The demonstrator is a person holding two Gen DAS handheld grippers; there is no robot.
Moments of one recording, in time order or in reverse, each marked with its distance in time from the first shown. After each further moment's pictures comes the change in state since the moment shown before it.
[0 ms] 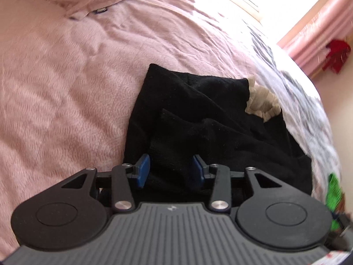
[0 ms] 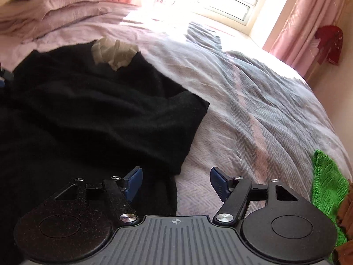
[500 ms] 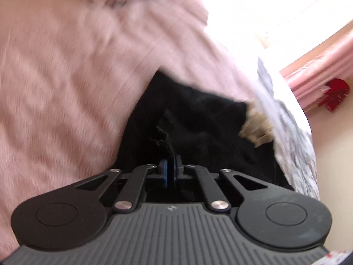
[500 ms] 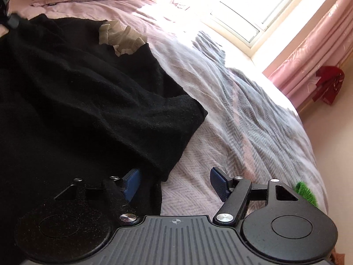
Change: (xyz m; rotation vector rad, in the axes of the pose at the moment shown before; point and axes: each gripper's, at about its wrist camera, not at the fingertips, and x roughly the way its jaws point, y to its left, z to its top) left arm -0.007 0.003 0.002 -0.104 -0.119 -0.077; right arm 0.019 0.018 -0.008 -0.215 -0.047 -0.130
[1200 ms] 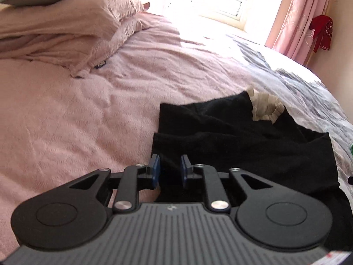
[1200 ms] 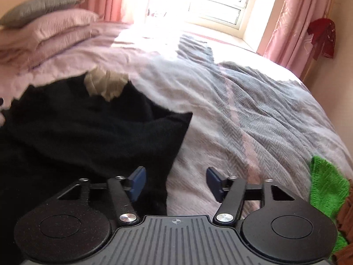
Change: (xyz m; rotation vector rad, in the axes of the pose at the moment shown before) left arm -0.026 -0.010 -0.006 0.423 -0.110 0.141; right arm -0.026 -0.063 0.033 0.362 -0.038 0.183
